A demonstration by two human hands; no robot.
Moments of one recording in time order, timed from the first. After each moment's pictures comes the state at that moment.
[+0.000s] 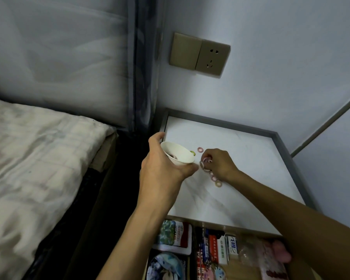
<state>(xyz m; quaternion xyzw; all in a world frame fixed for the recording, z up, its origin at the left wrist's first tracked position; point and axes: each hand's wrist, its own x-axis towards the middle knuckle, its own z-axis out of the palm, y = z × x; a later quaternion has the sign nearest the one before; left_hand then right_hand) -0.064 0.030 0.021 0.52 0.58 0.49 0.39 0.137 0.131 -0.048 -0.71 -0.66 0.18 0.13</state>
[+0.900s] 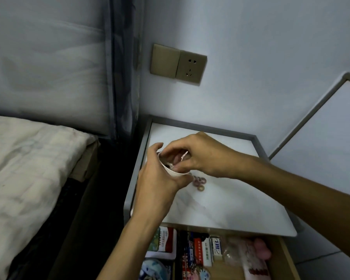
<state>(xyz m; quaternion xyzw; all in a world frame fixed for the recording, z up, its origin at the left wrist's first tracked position) -0.039 0.023 0.023 0.55 0.54 0.47 0.43 0.092 0.067 0.096 -0.47 -0.85 0.23 0.08</state>
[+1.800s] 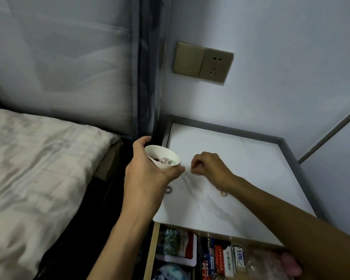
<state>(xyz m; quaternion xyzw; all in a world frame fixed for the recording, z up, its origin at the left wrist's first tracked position) -0.090 0.037 0.024 0.48 0.57 0.52 0.42 0.116 0.142 -0.047 -0.60 -0.77 0.19 0.14</state>
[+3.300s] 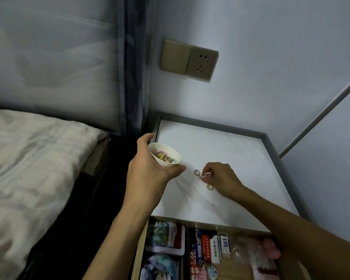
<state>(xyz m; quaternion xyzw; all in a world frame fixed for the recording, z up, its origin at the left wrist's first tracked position) -0.071 0.033 0.019 0.52 0.57 0.50 0.39 0.160 0.088 -0.044 -0.71 -0.66 0.20 0.13</state>
